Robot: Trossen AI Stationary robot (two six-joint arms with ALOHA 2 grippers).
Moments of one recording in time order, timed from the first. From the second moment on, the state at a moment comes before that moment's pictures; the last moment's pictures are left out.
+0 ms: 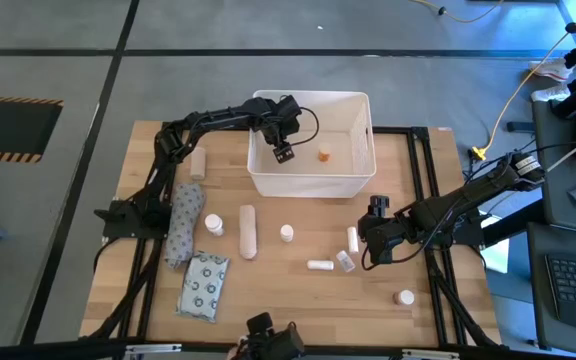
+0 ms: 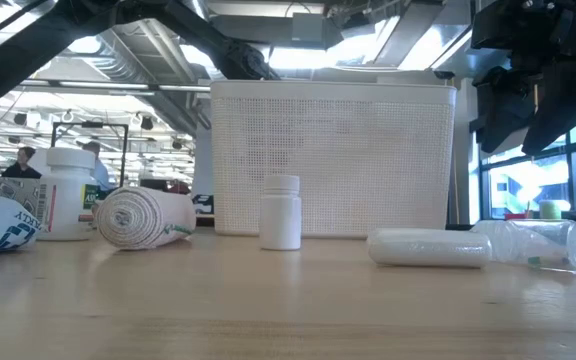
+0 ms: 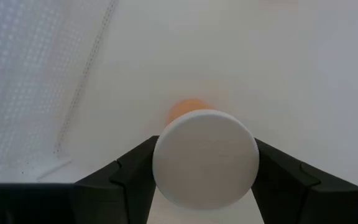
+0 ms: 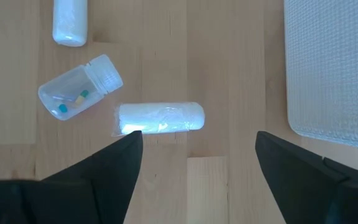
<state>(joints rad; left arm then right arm) 0.59 2.16 1.80 -0.89 0.01 0.14 0.42 1.21 0.81 -0.82 0.36 0.33</state>
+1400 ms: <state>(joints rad) 0.58 1.99 1.80 -0.91 0.11 0.12 0.42 1.21 0.81 -0.82 0.36 0.33</state>
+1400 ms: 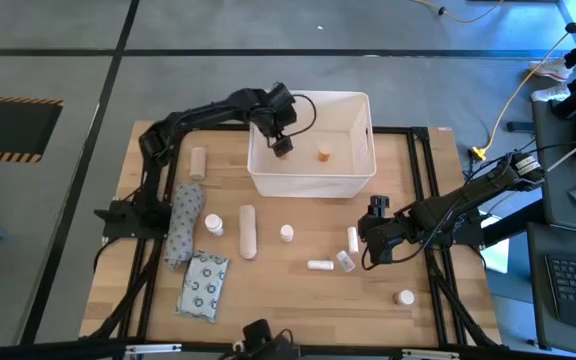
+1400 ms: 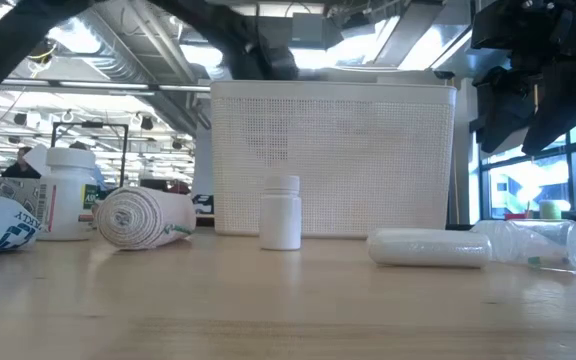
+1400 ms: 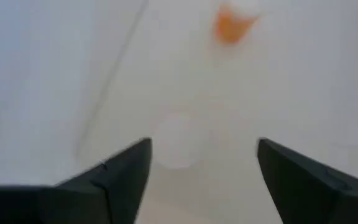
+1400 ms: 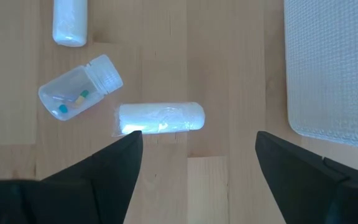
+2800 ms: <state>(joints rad) 0.57 0.98 0.76 0.04 0.44 0.06 0.96 1.22 1.01 -1.00 0.09 2.33</state>
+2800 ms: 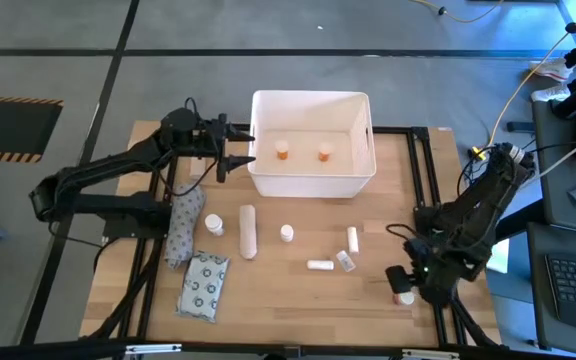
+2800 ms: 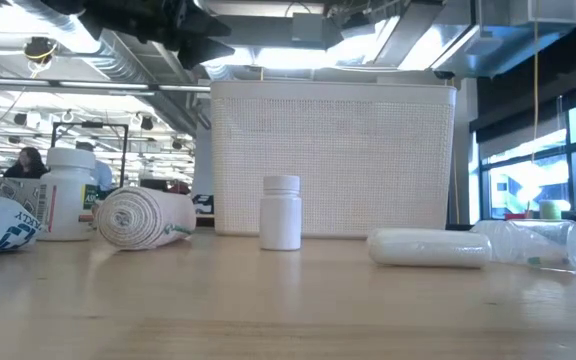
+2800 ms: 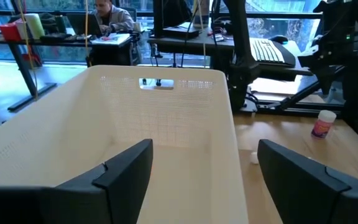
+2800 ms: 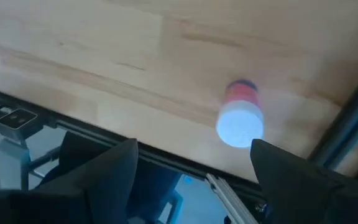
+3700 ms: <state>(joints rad) 0.57 0.98 0.76 0.05 0.44 0.05 1.08 1.48 1.01 -1.00 0.09 2.39</state>
